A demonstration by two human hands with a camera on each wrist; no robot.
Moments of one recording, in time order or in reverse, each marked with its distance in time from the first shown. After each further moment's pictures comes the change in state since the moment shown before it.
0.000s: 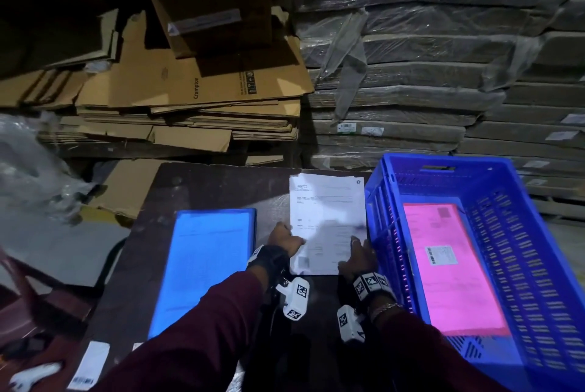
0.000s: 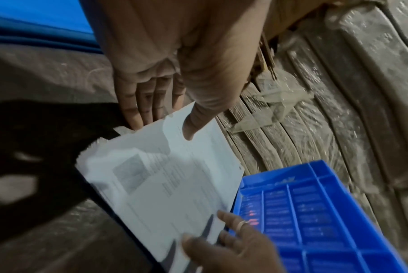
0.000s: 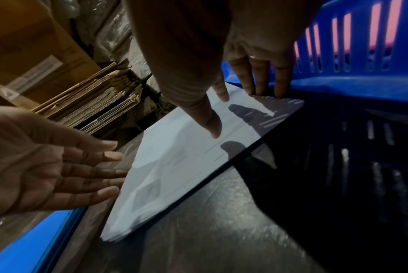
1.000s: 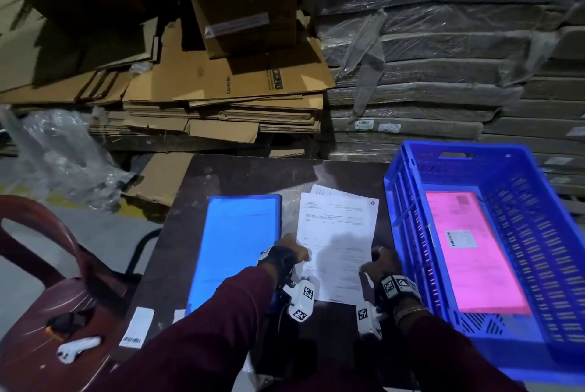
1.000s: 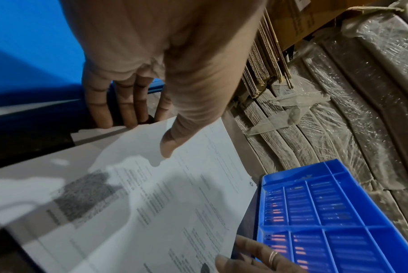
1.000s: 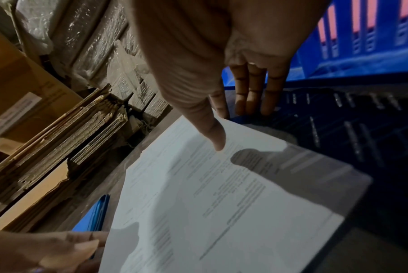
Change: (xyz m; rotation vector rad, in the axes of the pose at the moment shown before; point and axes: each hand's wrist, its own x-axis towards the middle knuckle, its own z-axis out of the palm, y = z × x) left_hand -0.069 -0.048 -0.046 0.233 -0.143 -0.052; right_hand -0.068 0.012 0.008 0.338 0.011 0.142
